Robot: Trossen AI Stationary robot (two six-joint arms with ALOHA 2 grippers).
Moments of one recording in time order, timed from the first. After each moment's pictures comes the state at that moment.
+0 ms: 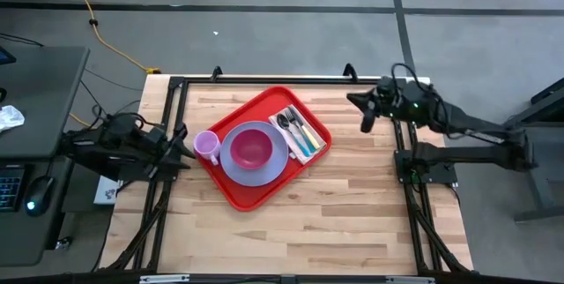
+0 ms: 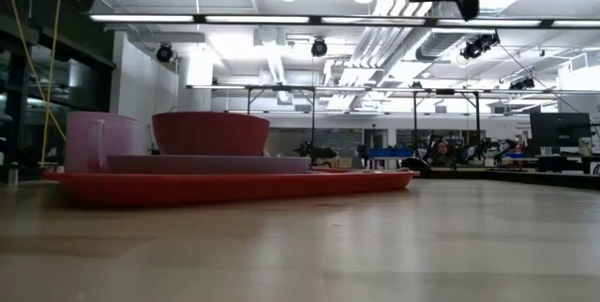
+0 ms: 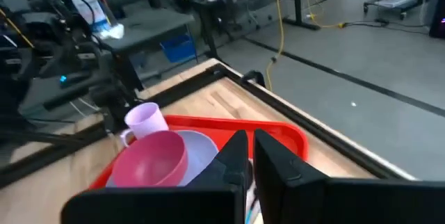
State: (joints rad) left arm -0.10 0.01 0.44 -0.42 0.27 -0.21; right arm -0.32 0.76 0.80 -0.26 0.12 0.30
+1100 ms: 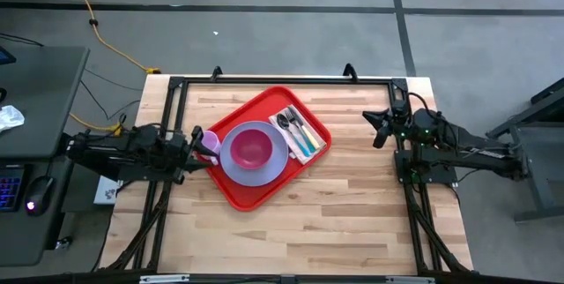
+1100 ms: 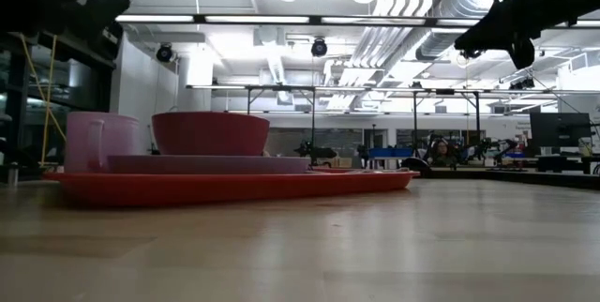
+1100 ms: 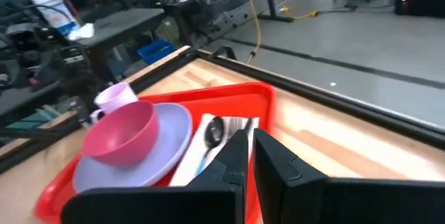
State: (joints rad) left arm -0.10 0.01 0.13 -0.07 0.11 -0.18; right arm -0.24 0.33 0.41 -0.32 0.29 0.42
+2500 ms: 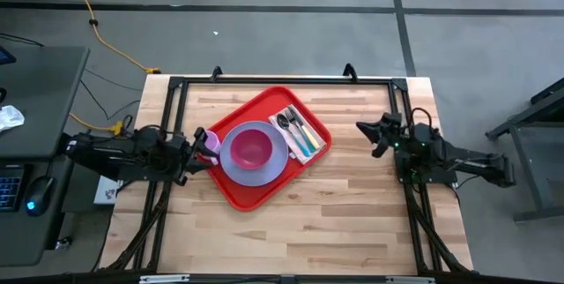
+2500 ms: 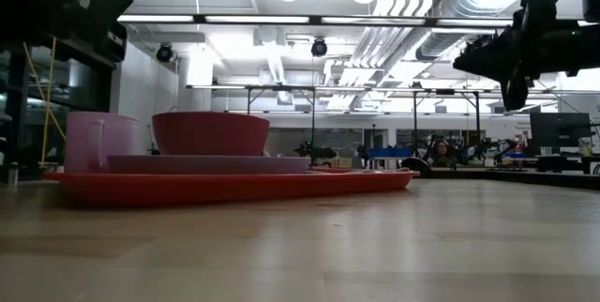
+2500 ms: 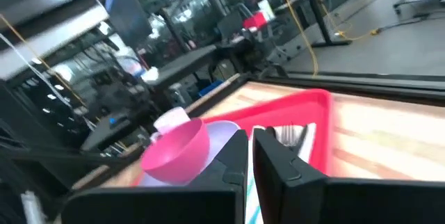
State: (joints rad) left arm -0.10 0.01 0.02 0.17 0.13 -0.19; right arm -0.24 0.04 0.01 0.06 0.16 0.53
